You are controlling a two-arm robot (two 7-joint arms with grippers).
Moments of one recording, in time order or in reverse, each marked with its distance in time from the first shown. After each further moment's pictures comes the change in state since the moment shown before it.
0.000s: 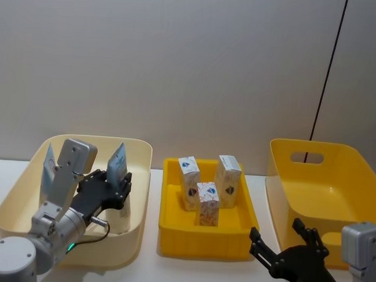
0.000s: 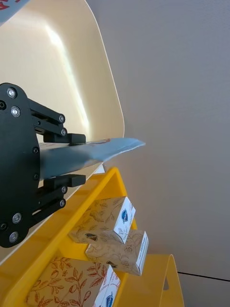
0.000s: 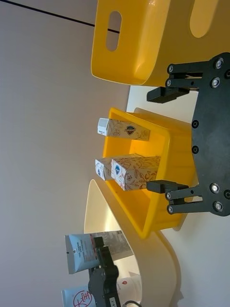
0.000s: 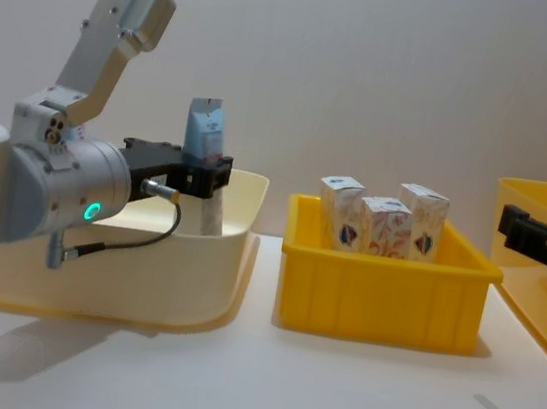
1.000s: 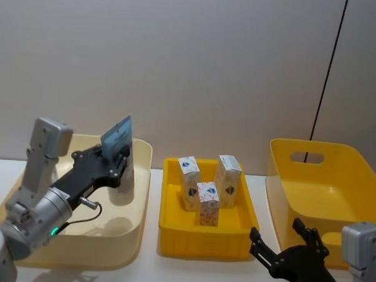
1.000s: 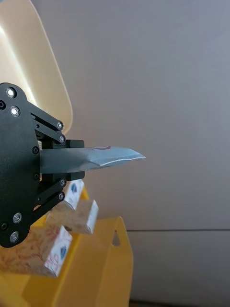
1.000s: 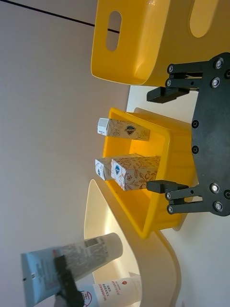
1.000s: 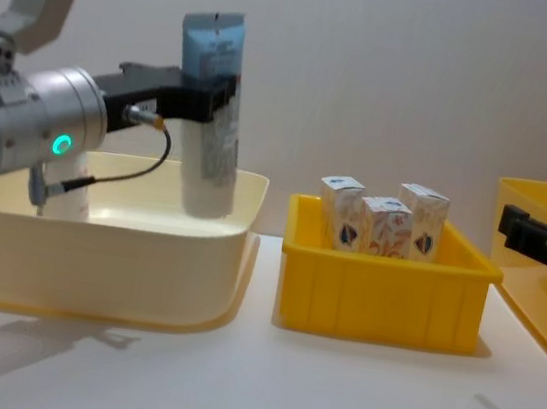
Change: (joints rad) left arm 0.029 0.053 -0.056 -0.118 -0.074 -0.099 -0.156; right arm 0.000 0.000 0.000 0.000 0.000 0.000 0.000
